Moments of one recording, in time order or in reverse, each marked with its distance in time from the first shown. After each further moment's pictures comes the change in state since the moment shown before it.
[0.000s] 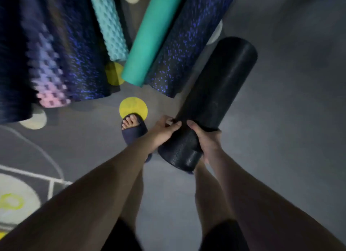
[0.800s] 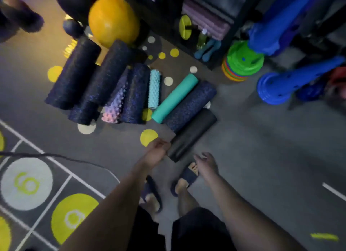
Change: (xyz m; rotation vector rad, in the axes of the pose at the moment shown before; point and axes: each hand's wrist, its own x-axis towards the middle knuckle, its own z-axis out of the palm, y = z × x) left_hand -0.366 0.066 -0.012 -0.270 0.298 0.232; right_hand -0.284 -0.071 -0.165 -0.643 -0.177 -0.415
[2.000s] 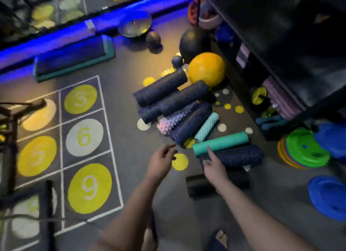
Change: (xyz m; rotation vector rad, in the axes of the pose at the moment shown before) left_hand -0.142 -0.012 -0.036 -0.419 0.601 0.263; right_hand -0.082 -0.102 0.001 -0.496 -0.285 -0.722
